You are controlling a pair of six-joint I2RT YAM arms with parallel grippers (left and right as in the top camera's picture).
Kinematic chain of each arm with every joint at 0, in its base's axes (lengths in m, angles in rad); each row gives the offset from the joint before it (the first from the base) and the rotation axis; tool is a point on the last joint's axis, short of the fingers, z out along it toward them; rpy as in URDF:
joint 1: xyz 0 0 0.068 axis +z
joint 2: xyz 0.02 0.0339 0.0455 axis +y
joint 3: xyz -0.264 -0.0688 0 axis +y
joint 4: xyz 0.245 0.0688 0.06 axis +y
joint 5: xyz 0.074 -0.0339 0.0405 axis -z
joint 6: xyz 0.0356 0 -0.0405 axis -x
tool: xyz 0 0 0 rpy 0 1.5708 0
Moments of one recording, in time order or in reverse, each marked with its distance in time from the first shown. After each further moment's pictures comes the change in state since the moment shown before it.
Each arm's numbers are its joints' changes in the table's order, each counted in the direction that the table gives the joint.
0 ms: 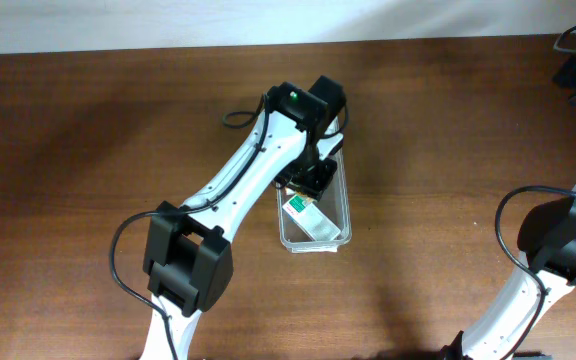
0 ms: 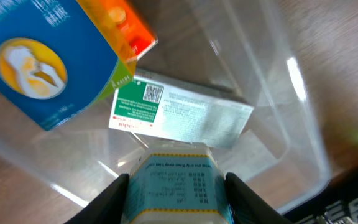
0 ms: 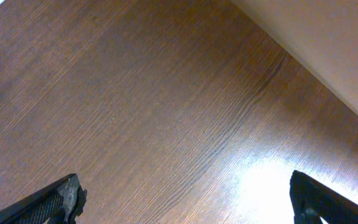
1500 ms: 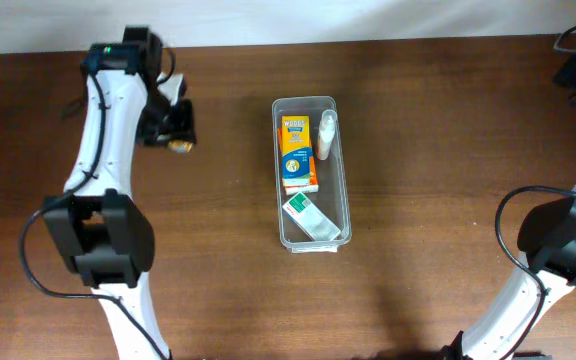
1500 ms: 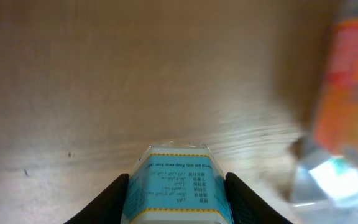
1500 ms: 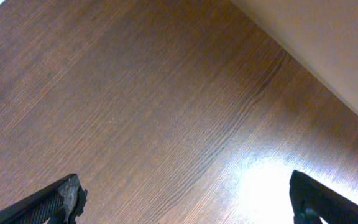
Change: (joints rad) left arm 0.579 0.005 -0.108 0.015 -0.018 -0.031; right arm 0.000 0.000 0.000 0.000 0.000 0.001
